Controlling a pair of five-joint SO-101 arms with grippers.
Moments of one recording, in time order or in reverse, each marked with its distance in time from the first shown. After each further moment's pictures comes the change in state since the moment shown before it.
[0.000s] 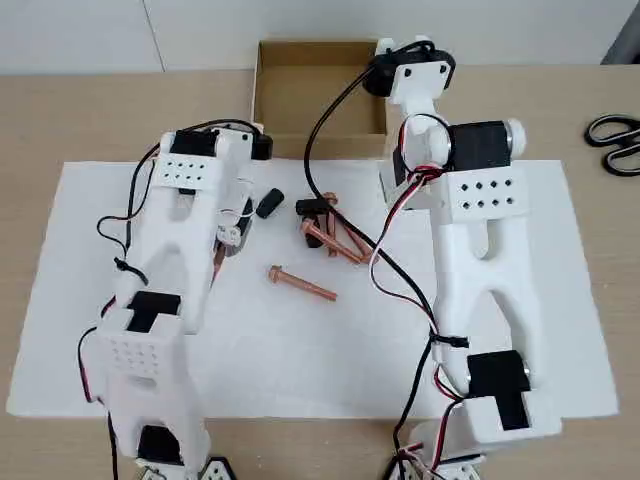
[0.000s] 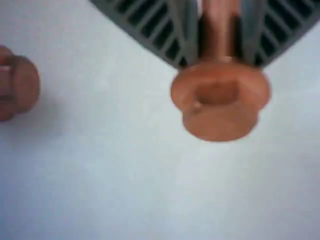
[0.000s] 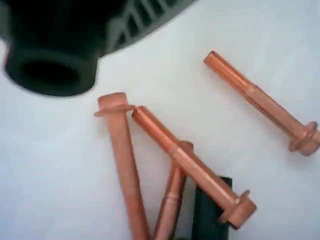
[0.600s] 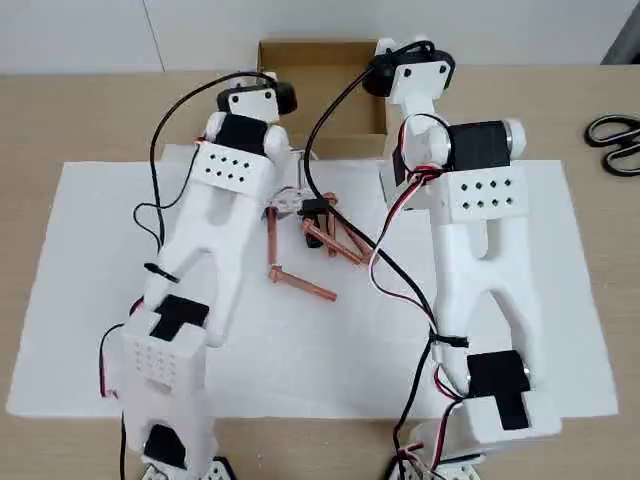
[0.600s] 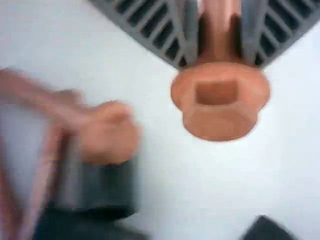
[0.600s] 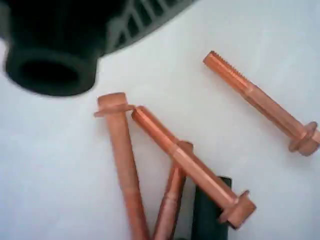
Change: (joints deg) left arm 9.1 -0.4 -13.7 1.8 24.6; right arm 0.0 0.0 0.0 0.0 0.0
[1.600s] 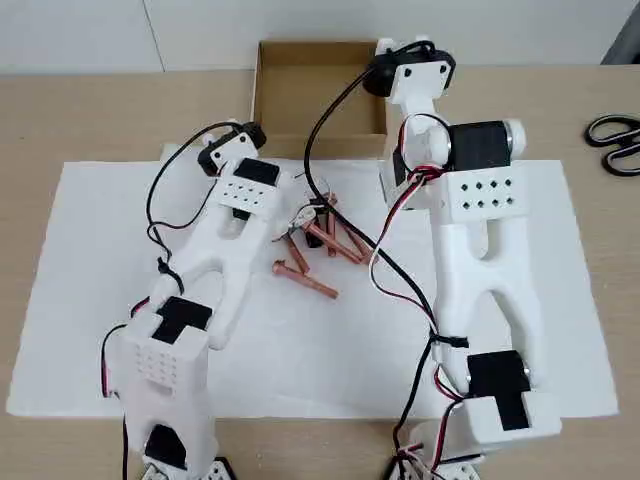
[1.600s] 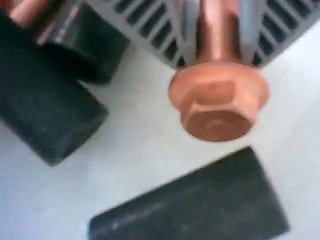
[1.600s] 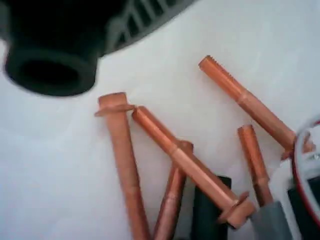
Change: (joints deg) left arm 2.5 -0.4 24.4 -28.2 33.9; right arm 0.0 0.0 0.0 -0.1 0.0
